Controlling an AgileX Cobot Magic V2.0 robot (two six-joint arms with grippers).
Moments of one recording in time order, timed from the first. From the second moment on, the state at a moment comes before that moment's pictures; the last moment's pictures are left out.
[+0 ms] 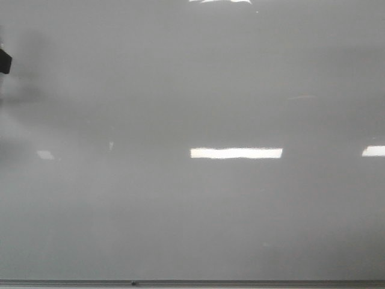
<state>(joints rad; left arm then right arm) -0.09 1.41 -0.77 -0.18 0.11 0.08 0.01 0.60 -0.58 0.07 0.59 -0.08</state>
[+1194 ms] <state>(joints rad) -0.84 1.37 -1.17 -0.17 1.02 0.63 0.57 1.01 -0.97 0.32 0.96 -0.76</state>
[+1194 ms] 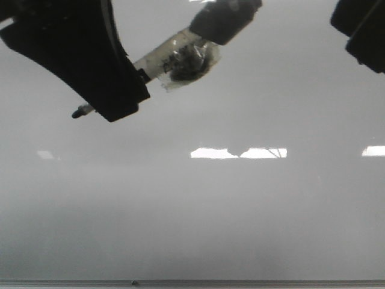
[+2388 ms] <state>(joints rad) -0.98 1.38 -1.17 -0.12 0.93 0.64 0.72 1.09 -0.97 0.40 0.89 -0.84</state>
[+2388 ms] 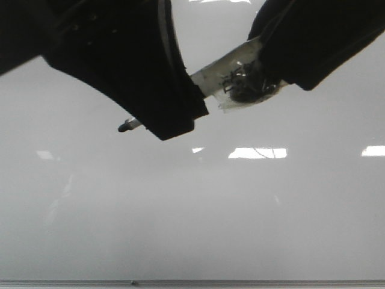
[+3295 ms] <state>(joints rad) -0.77 1.02 -1.14 -0.12 0.86 0.37 0.41 0.85 -0.69 0.09 0.44 0.00</state>
